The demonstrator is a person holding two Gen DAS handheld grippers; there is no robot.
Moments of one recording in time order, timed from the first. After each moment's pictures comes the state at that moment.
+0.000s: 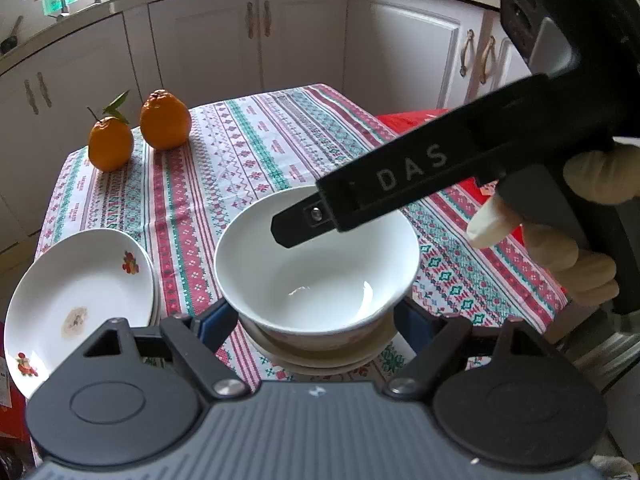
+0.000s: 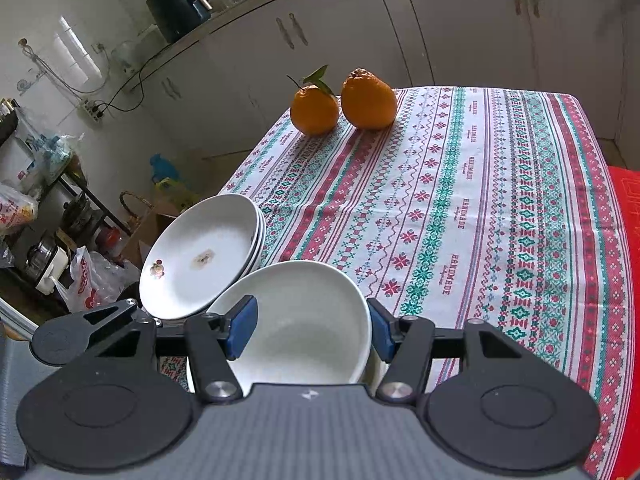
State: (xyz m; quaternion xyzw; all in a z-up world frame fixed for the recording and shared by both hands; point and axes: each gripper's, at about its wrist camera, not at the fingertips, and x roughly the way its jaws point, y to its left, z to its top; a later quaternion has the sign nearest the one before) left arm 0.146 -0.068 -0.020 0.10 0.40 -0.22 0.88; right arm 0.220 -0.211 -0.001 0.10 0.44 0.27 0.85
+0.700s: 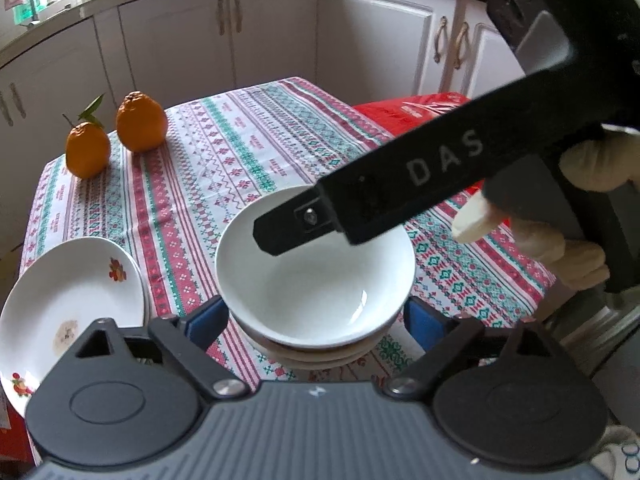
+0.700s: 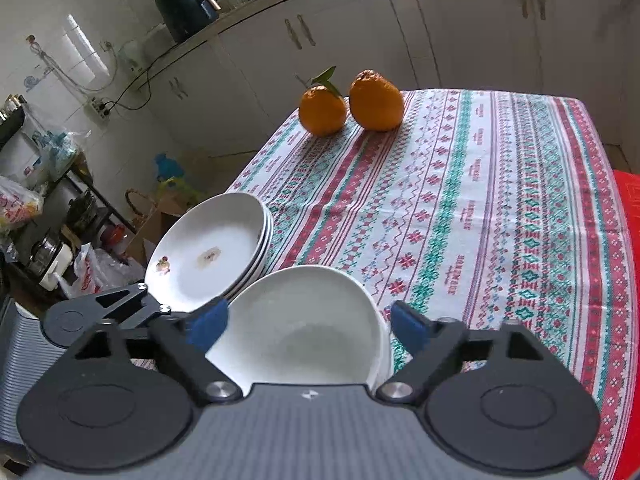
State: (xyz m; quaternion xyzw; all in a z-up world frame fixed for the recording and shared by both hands) left arm 0.150 -0.061 -0.024 0.12 0.41 -0.27 0.87; right arm 0.217 -0.210 0.000 0.09 0.44 0.27 0.85
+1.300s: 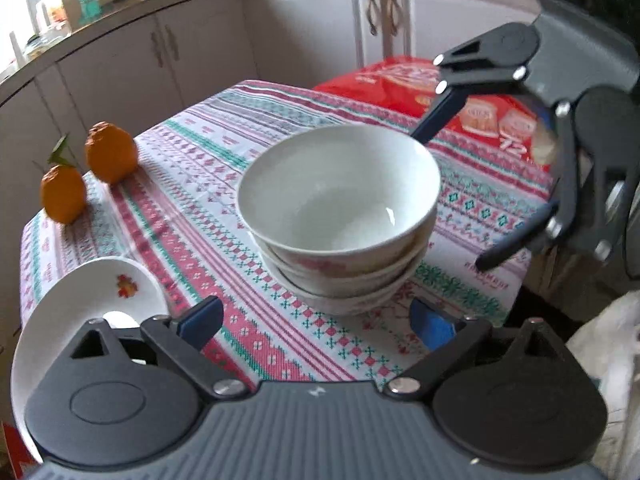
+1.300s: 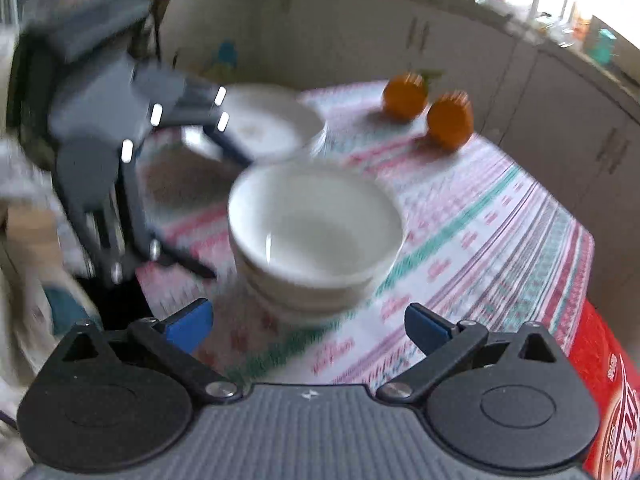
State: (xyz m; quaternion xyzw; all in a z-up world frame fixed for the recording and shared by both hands) left arm 0.148 -0.028 -0.061 0.23 0.35 -0.35 0.84; right arm 0.143 -0.198 -0.025 -0.24 0.39 0.35 0.82
